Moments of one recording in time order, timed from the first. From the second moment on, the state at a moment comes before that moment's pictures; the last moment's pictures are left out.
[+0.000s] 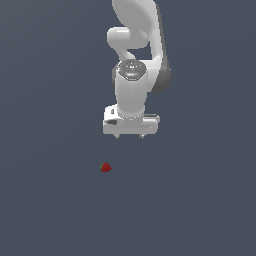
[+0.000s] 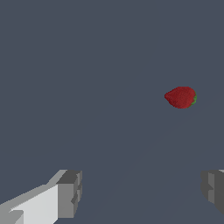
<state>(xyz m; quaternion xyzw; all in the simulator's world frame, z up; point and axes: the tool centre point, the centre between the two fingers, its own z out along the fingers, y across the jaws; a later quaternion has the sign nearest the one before) -0.002 0.007 0.168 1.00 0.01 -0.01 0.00</state>
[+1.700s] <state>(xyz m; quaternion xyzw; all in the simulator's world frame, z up) 0.060 -0.077 0.097 0.96 0.29 0.00 0.00</state>
